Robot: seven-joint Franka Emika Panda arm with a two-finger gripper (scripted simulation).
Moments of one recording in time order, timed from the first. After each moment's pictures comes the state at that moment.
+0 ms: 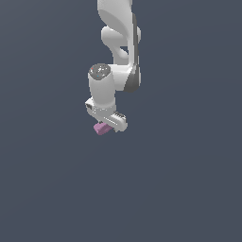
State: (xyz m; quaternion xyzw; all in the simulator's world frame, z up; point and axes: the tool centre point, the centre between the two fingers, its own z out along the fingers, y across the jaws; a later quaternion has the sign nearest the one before) arm -0.054 -0.064 0.120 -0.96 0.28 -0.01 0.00
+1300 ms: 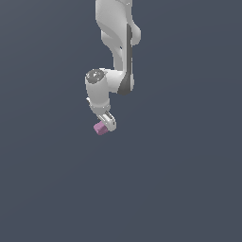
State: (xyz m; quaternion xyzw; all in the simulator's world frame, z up) arm -0.108 -0.095 0.074 -0.90 0.44 0.00 0.00
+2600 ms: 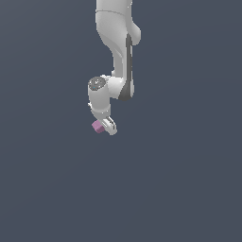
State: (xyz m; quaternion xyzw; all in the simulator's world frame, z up) arm -0.104 -0.093 0.043 -0.90 0.44 -0.01 0.00
